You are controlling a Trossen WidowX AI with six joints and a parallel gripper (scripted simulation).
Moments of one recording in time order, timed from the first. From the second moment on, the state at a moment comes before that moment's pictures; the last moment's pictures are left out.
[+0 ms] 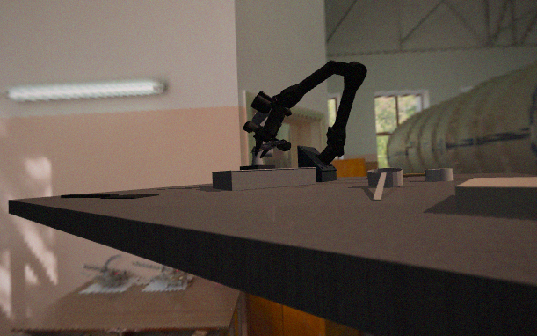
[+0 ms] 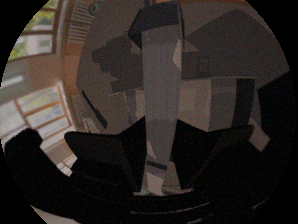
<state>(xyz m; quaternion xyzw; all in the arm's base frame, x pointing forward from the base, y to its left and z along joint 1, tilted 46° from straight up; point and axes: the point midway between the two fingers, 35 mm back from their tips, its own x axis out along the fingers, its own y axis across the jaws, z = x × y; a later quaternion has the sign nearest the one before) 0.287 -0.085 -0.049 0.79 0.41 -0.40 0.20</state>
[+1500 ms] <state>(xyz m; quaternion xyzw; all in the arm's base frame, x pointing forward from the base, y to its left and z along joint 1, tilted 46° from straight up) 0.291 -0.087 -0.054 0.67 0.59 -0.43 0.10</state>
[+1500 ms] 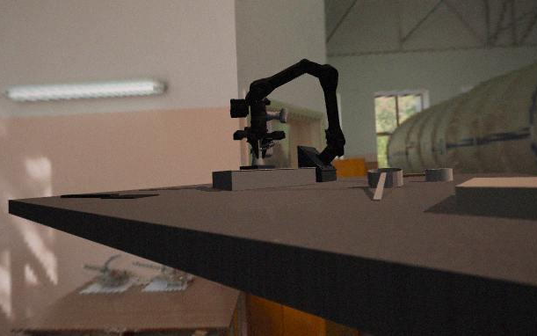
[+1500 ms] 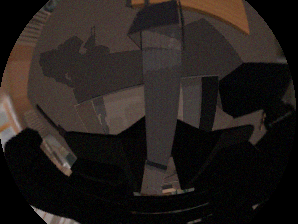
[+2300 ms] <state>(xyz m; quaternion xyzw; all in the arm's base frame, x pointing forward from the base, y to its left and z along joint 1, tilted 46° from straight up) 0.251 -0.189 -0.093 0.63 0.67 -0.30 0.25</state>
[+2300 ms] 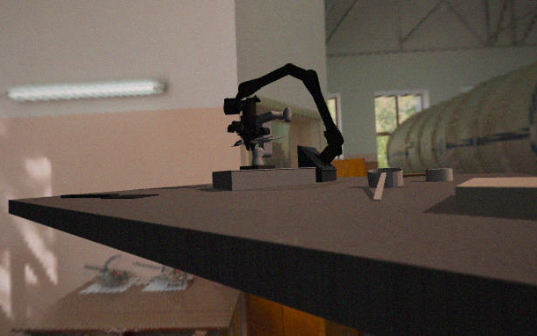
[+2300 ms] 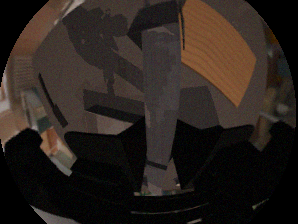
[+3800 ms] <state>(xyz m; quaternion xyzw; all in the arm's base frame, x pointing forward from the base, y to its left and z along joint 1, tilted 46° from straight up) 0.080 -0.307 -0.150 0.47 0.74 -0.01 0.49</state>
